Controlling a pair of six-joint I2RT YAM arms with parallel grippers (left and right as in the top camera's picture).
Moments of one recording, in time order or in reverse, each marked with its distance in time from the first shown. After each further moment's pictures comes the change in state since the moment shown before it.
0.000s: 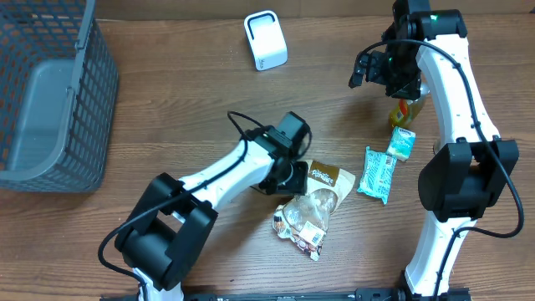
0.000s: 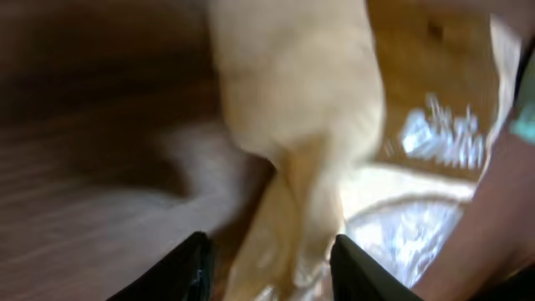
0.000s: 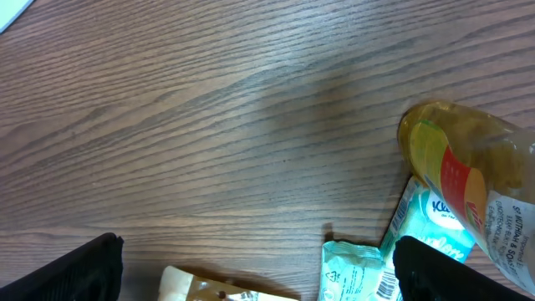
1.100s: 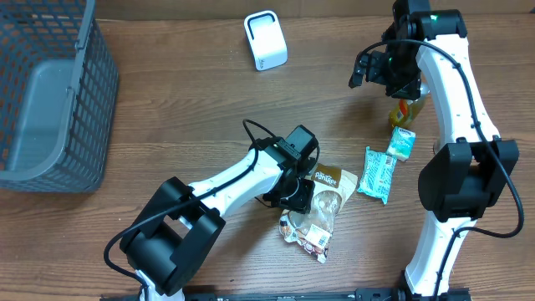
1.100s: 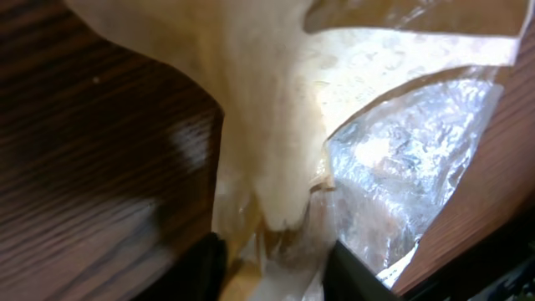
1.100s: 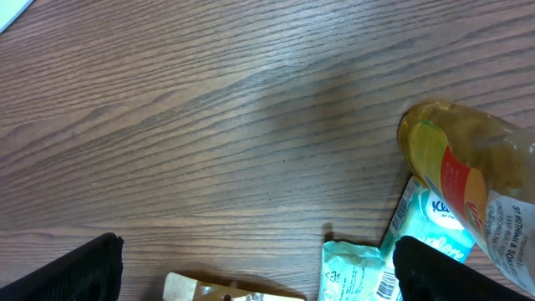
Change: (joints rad) left arm -0.083 0.000 -0.026 -0.060 0.052 0.140; right arm 0.000 0.000 0.000 0.000 0.000 0.000
